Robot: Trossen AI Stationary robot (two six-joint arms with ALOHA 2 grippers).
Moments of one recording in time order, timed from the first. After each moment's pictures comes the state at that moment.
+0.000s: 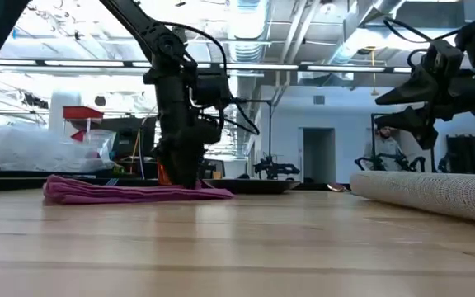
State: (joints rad) left arm 0.33 1.88 1.18 -0.67 0.00 -0.26; right arm -0.41 0.21 0.01 0.02 -0.19 0.59
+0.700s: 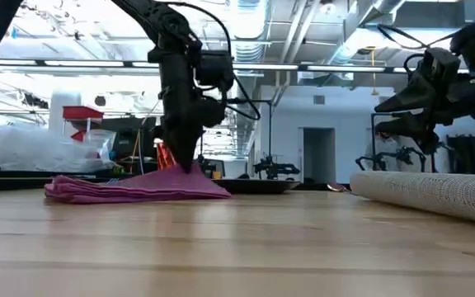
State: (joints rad) left arm 0.31 1.82 1.31 -0.87 0.01 -0.41; right arm -0.41 0.28 0.01 0.02 -0.18 0.59
